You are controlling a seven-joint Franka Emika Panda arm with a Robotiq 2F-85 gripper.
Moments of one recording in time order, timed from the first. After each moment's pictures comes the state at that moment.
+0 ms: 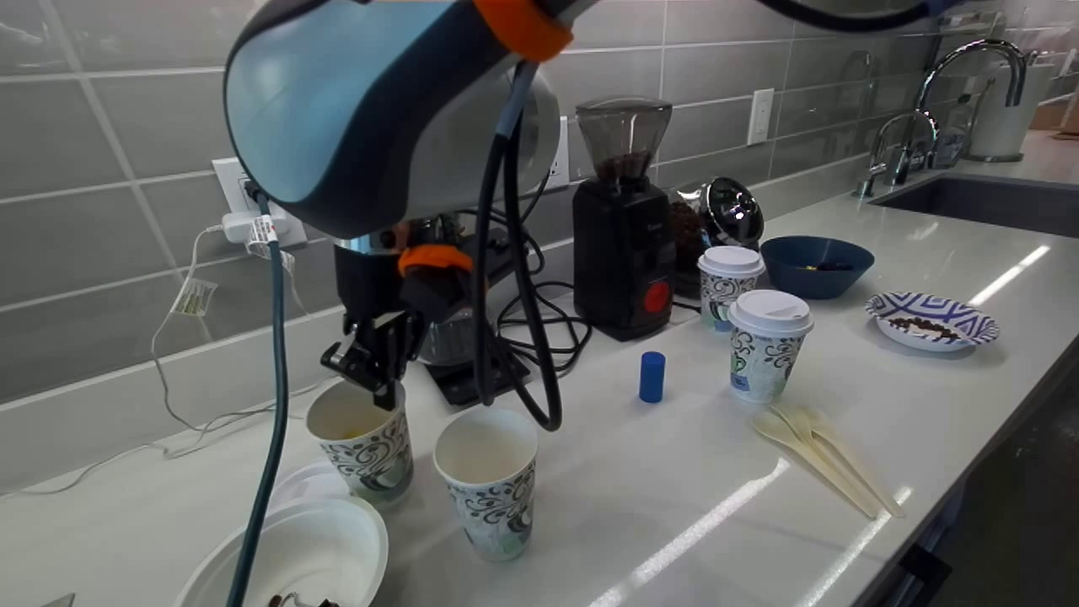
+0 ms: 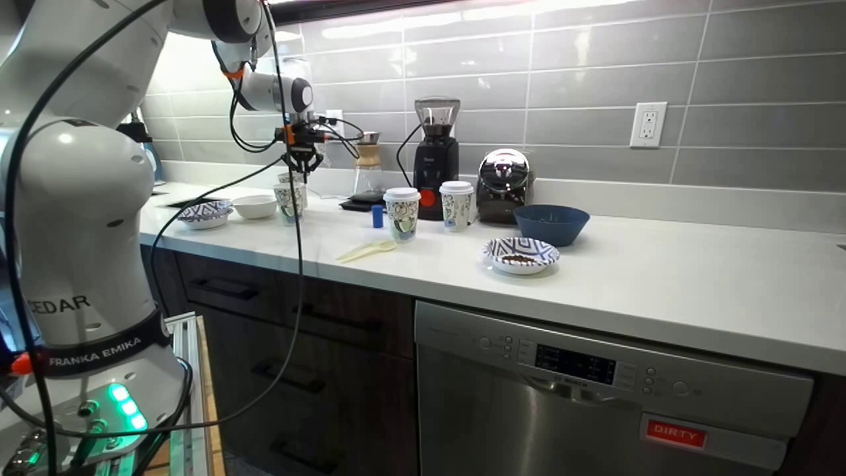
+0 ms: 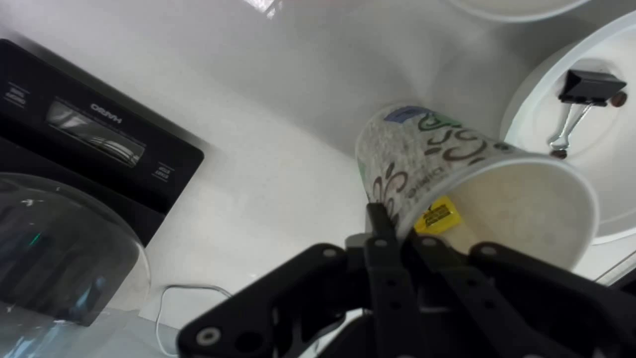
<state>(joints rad) 0.59 0.56 0.38 -1.56 -0.13 2.26 -0.20</state>
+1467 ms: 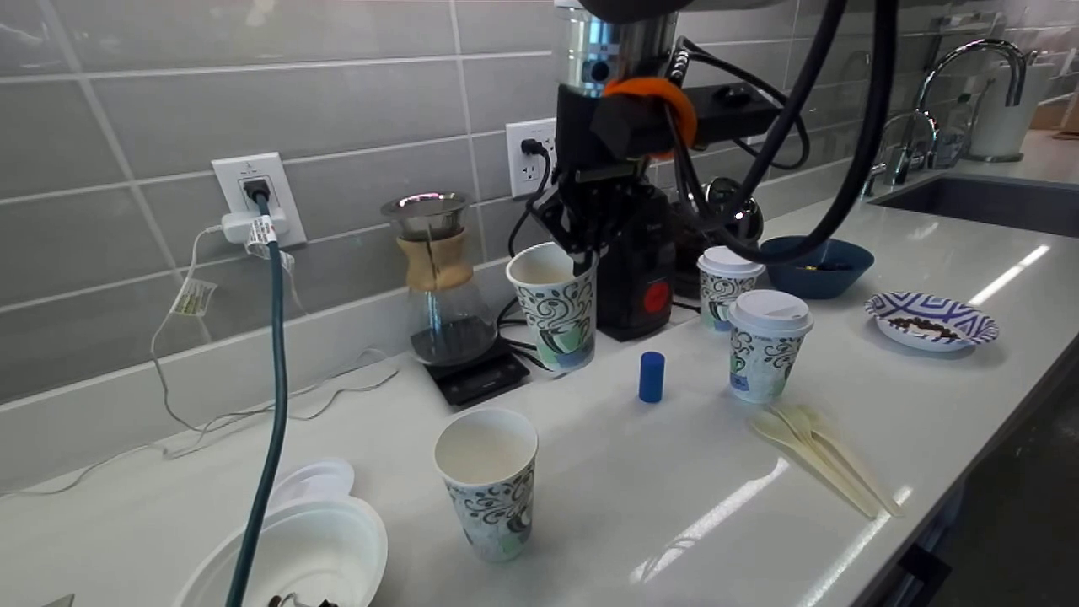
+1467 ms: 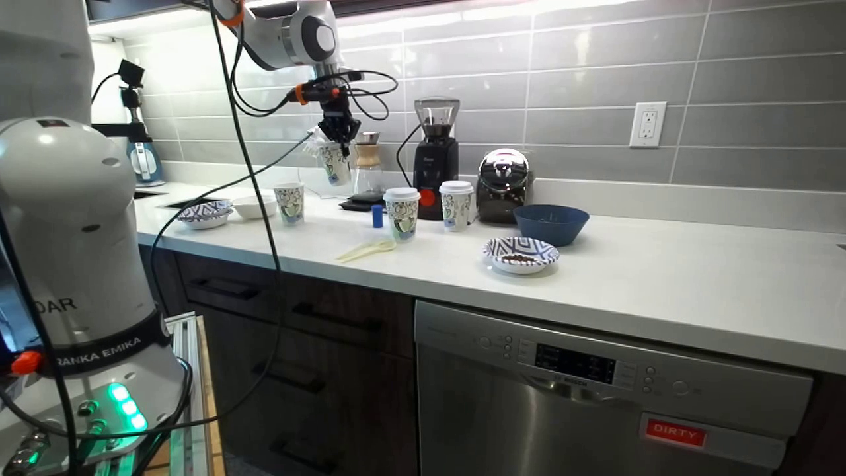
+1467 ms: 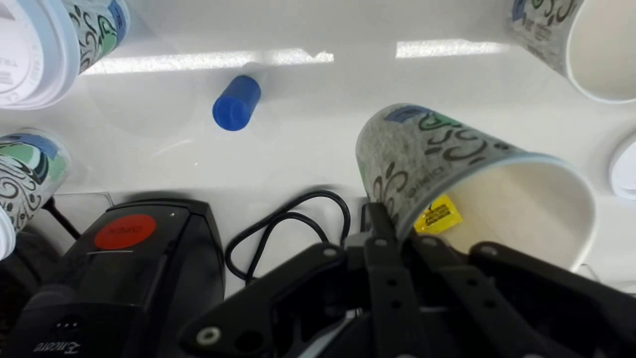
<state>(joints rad) 0.39 0.12 0.28 -1.91 -0.10 2.22 0.20</state>
